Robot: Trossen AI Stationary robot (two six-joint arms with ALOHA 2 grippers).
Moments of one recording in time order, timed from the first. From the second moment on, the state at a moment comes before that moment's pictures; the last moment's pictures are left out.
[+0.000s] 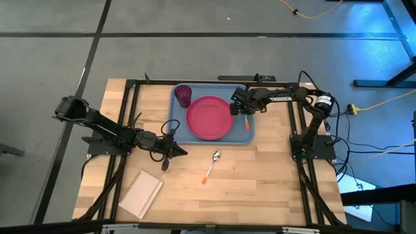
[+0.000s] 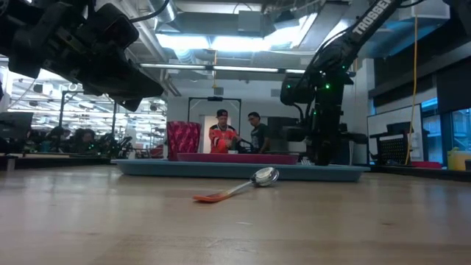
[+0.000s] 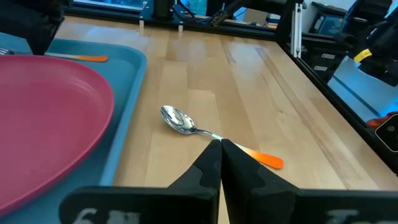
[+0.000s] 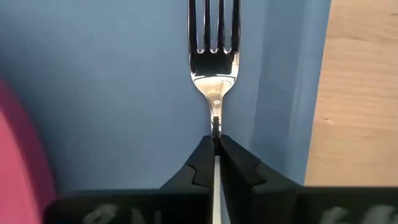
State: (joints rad) left arm -0.24 1.26 0.23 0.78 -0.11 -0.21; right arm -0.50 1.81 1.02 -0.59 0.19 0.96
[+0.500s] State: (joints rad) left arm -0.24 1.26 0.23 0.78 -0.11 -0.21; right arm -0.50 1.81 1.04 -0.61 0.19 0.88
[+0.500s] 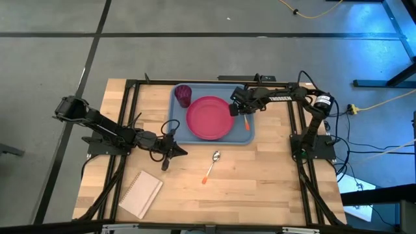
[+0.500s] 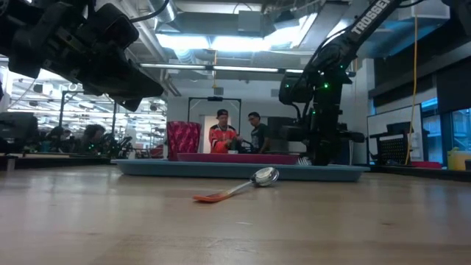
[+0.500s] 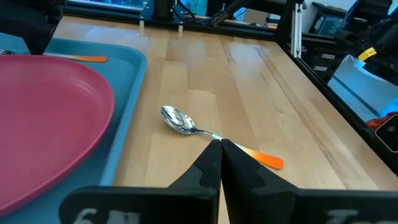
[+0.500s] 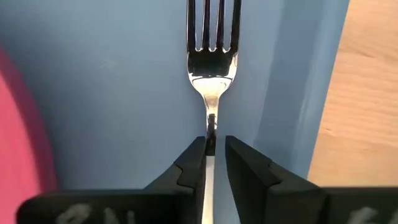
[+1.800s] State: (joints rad) left arm -0.24 1.26 0.23 0.78 -0.14 -0.21; right arm 0.10 1.48 1.05 -0.69 0.68 0.92
